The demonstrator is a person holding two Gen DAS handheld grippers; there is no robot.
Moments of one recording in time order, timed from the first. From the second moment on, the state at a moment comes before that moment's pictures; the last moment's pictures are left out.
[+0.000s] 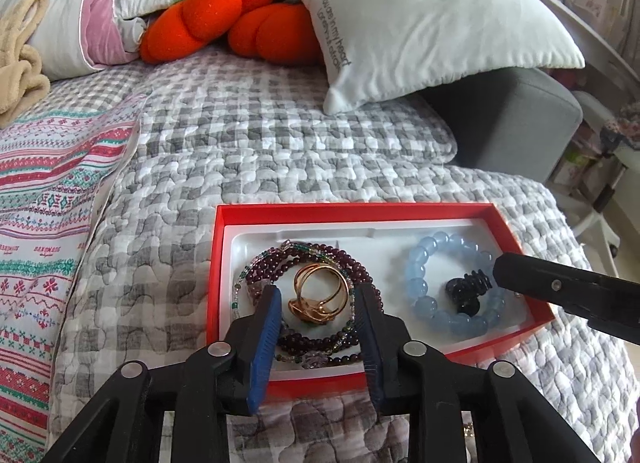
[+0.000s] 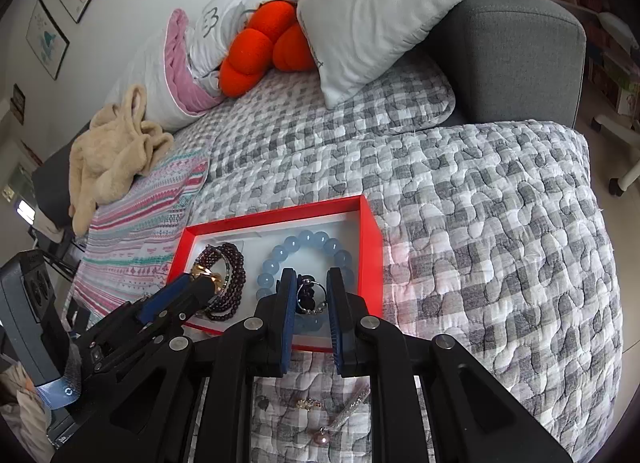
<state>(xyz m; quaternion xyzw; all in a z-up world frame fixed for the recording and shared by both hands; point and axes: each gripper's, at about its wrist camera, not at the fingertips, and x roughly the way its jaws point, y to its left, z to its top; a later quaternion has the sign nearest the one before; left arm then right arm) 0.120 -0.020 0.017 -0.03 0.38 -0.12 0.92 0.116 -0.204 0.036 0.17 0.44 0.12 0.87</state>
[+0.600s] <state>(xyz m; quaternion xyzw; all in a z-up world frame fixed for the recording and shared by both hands) 0.084 -0.022 0.023 0.00 0.41 -0.13 0.90 0.123 -0.205 0.039 0.17 0.44 0.11 0.88</state>
